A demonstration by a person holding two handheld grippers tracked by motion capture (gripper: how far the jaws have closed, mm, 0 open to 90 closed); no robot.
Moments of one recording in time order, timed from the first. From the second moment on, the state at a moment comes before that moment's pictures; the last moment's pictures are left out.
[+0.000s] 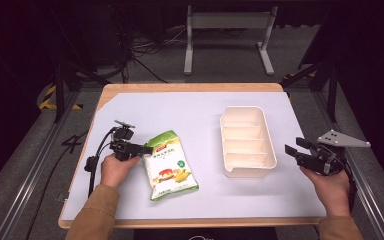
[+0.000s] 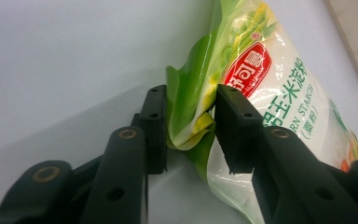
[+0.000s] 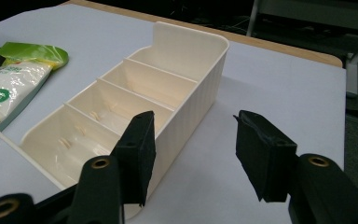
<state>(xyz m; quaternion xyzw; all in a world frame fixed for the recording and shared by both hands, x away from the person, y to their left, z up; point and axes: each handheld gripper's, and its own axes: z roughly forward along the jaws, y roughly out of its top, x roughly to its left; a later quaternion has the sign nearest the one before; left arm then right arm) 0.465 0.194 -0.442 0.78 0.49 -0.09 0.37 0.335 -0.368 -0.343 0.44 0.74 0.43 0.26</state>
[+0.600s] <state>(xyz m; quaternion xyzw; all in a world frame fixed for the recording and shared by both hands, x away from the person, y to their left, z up) 0.452 0.192 -0.418 0.80 0.45 -0.04 0.40 0.333 -0.366 -0.340 0.43 0.74 0.44 0.27</state>
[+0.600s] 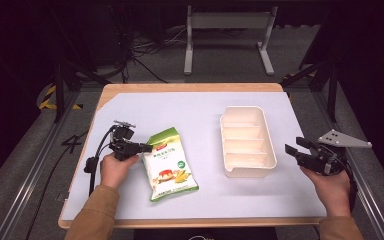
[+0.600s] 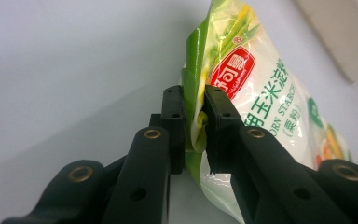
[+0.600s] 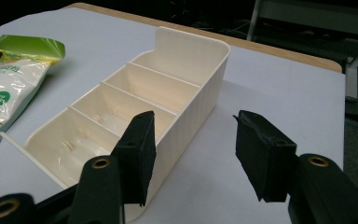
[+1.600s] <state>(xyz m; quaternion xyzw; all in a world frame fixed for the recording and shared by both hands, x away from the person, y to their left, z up) 0.367 0.164 -0.299 0.81 0.27 0.09 0.52 0.327 -0.351 -0.330 0.41 0.75 0.45 0.27</state>
